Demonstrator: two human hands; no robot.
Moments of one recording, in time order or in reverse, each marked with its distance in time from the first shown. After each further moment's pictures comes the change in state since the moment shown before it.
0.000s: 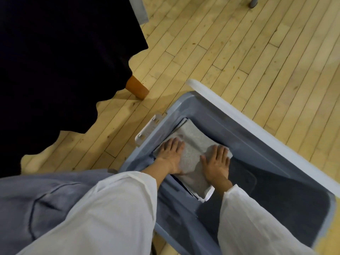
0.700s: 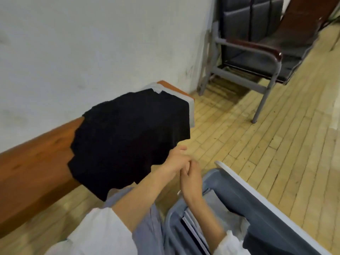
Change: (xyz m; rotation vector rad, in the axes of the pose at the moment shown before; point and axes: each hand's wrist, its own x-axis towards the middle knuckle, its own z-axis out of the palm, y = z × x) left_hand -0.255 -0.051 -0.198 -1.234 0.743 -0.164; right_hand -0.196 -0.255 -0.203 0.858 0.306 -0.542
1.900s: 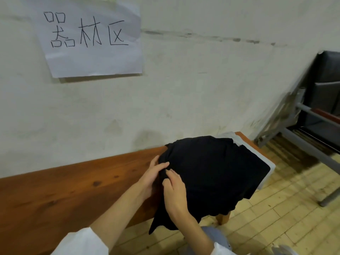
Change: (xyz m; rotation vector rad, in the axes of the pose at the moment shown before) left_hand -0.056 -0.091 -0.320 -0.858 0.239 -0.116; right_hand -0.033 -0.196 0.232 -0.033 -0.533 -0.202
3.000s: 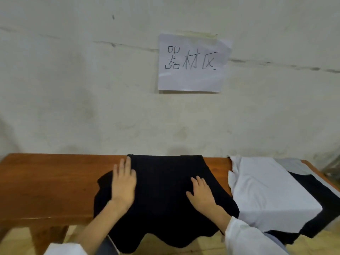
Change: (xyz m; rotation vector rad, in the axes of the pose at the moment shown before) left_hand -0.130 -0.038 -0.282 1.707 0.879 0.243; right_hand -0.010 -0.025 0.122 -0.895 -0.371 -0.224
